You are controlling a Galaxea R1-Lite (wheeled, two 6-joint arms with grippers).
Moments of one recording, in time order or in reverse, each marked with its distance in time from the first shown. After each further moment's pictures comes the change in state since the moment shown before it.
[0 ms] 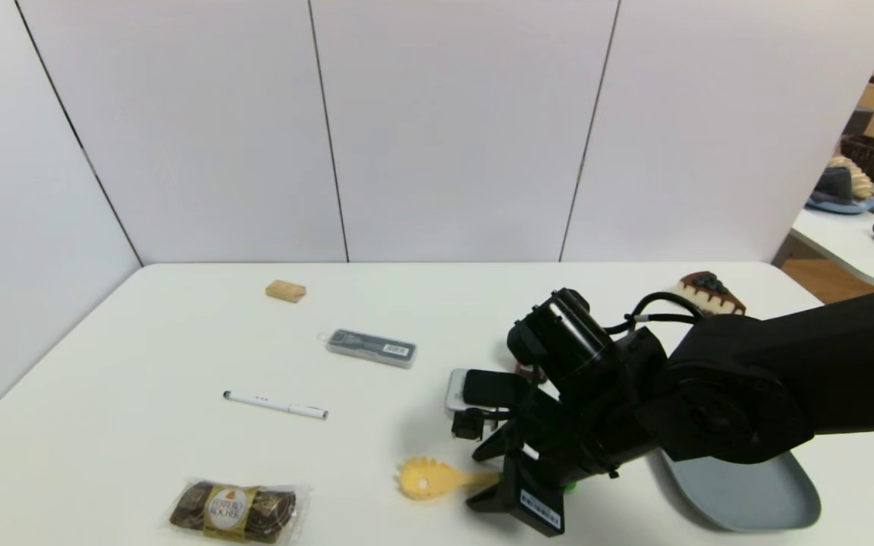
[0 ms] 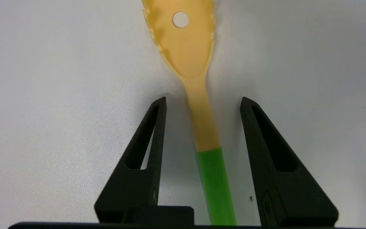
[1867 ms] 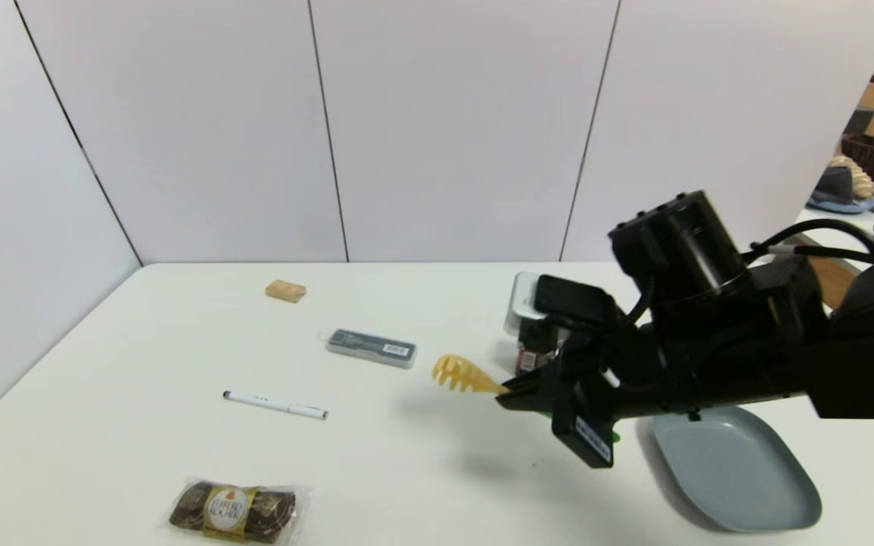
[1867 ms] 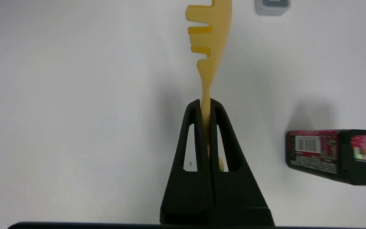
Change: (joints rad) left arm 0.000 0.000 0.000 0.000 0.000 0.000; right arm -0.084 -0.248 -0.003 -0.061 -0.003 0.001
